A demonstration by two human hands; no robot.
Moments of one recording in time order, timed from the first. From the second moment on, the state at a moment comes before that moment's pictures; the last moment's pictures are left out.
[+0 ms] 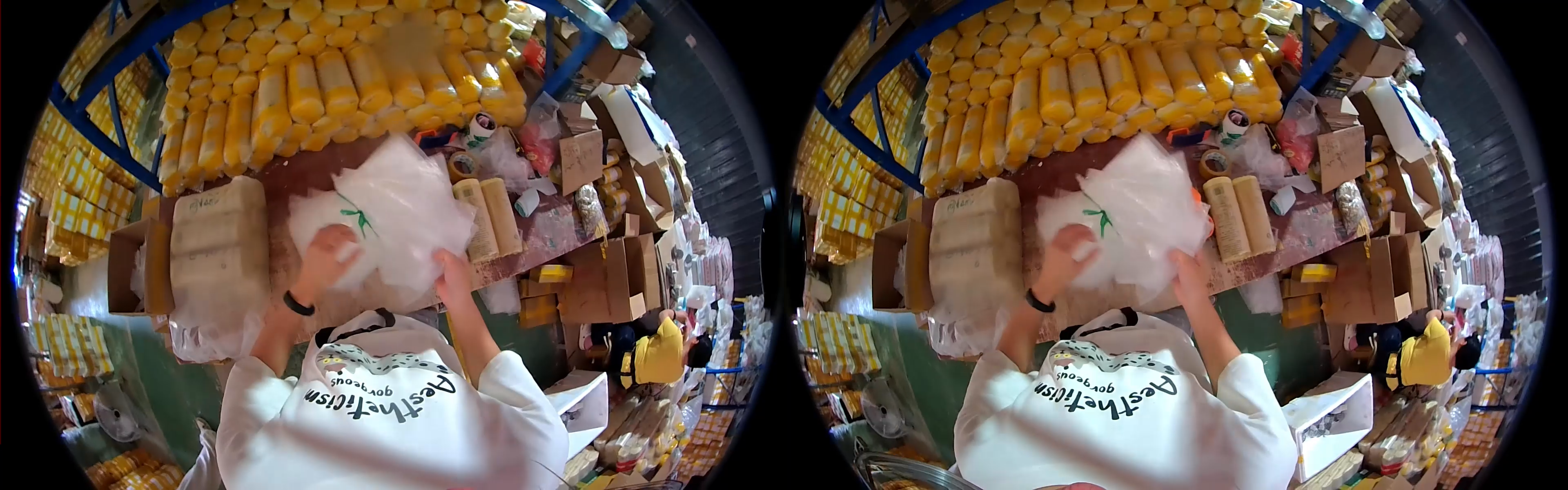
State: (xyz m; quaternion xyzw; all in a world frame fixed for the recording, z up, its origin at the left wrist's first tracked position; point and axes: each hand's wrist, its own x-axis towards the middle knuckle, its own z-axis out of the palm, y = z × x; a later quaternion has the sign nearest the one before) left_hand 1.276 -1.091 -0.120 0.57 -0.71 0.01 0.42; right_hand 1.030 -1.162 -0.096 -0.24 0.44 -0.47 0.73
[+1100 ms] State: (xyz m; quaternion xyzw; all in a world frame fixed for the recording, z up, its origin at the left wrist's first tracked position) left_hand 1.274 -1.122 -0.096 0.54 -0.73 0.06 0.40; right_hand 0.640 -1.265 -0.070 0.00 0.34 -0.89 0.31
